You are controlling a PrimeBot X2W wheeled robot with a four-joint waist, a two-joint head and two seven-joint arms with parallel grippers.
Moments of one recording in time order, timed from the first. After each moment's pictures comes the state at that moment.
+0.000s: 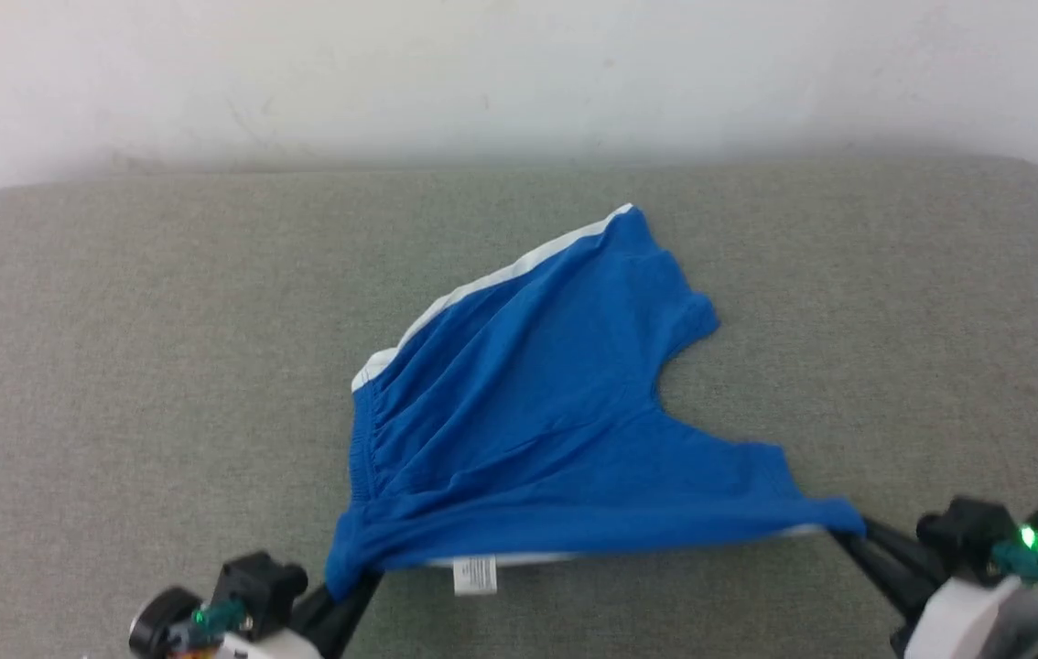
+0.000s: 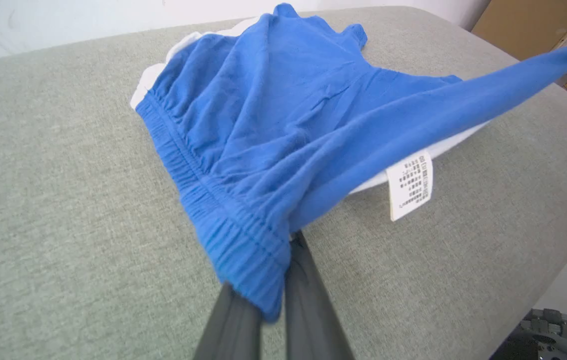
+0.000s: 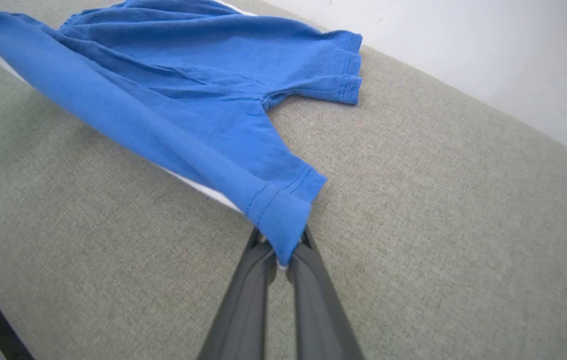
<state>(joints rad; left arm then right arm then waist) -0.14 0.72 -0.88 0.00 -0.77 0.16 -0.17 -0.05 -0.68 0.52 0.02 0.47 0.13 -0.01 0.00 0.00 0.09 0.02</state>
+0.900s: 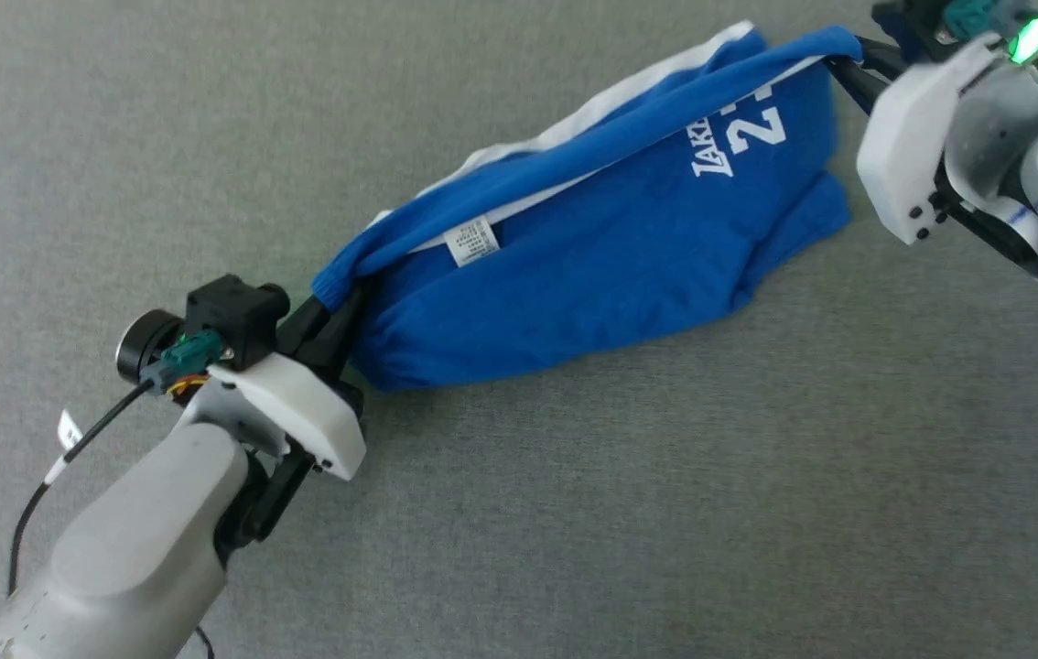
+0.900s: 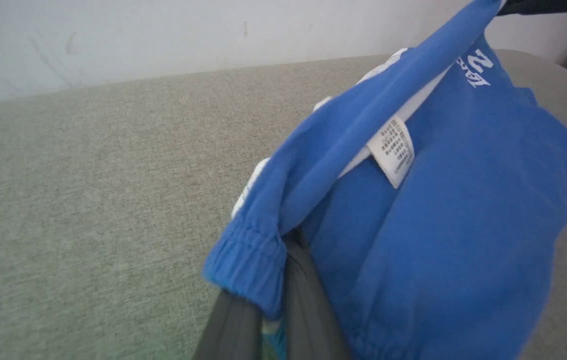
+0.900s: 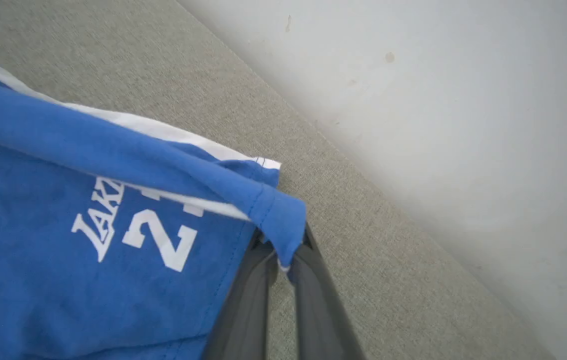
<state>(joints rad) -0.60 0.56 -0.77 0.24 -0.73 0.08 -0.21 -1.12 -0.54 0.88 0.55 0.56 0.13 0.20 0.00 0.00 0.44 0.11</state>
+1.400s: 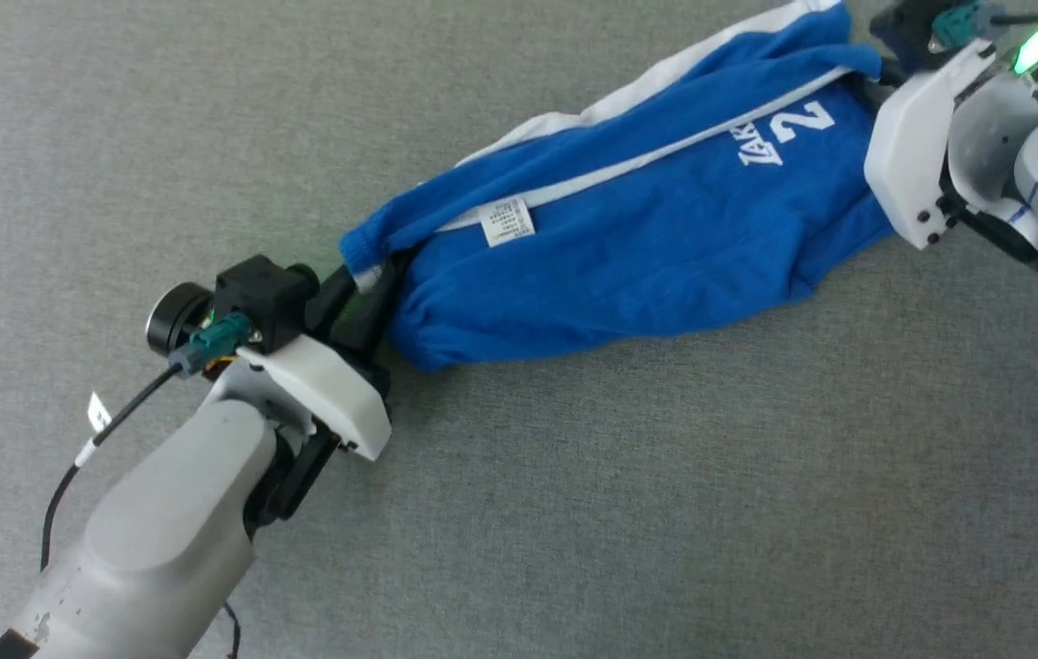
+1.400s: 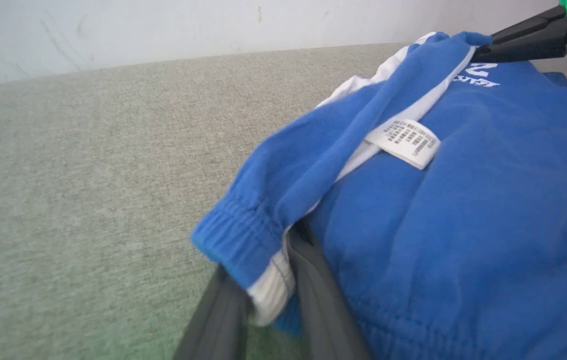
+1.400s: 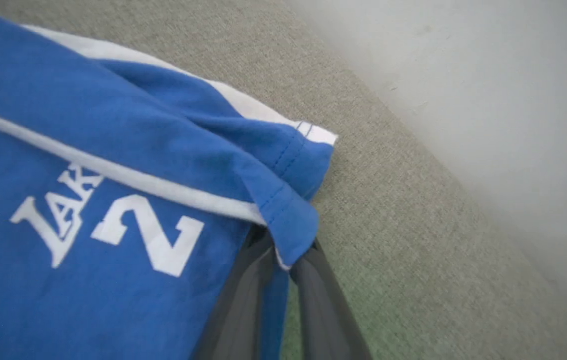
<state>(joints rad) -0.66 0.49 -0.78 0.33 -0.70 0.04 -0.26 -1.24 -0.53 1.14 0.74 0.70 0.13 0.12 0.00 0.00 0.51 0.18</state>
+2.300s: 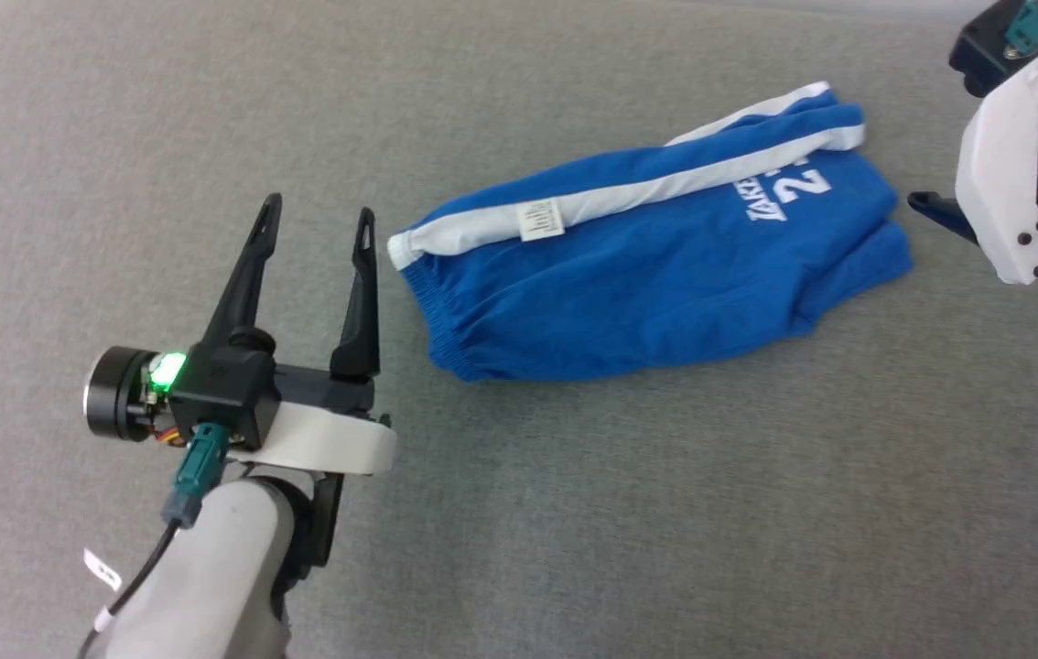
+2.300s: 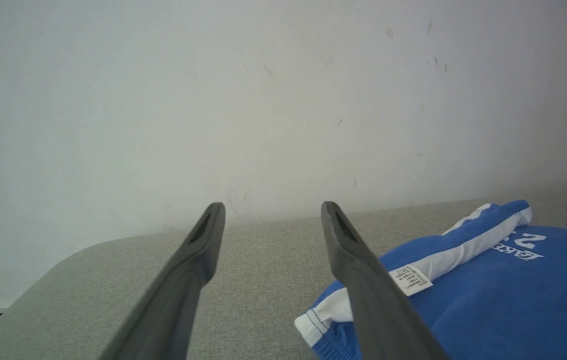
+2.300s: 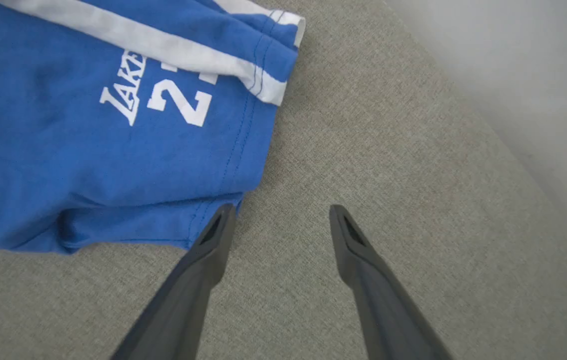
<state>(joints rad) -0.36 0.35 -0.43 -0.03 -0.29 0.30 -0.26 -1.28 -0.74 1.27 0.55 1.05 0.13 0.61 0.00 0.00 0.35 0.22</state>
